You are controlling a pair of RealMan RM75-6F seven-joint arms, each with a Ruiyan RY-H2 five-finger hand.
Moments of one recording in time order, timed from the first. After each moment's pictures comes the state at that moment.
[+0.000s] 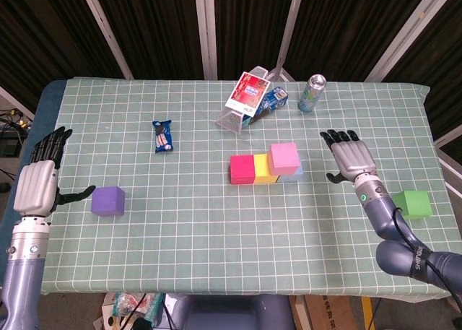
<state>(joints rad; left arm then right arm) -0.38 -1.12 -0.27 -2.07 1.06 1.45 0.32 0.97 -1.05 0.01 -1.67 -0.60 0.86 -0.37</state>
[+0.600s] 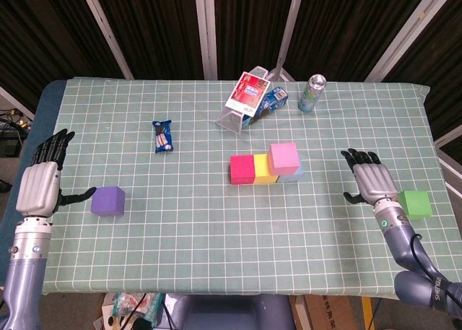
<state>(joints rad) -0.38 -1.13 -0.26 -2.05 1.06 1.44 0.34 0.76 -1.07 -0.02 -1.70 -0.78 0.99 -0.28</state>
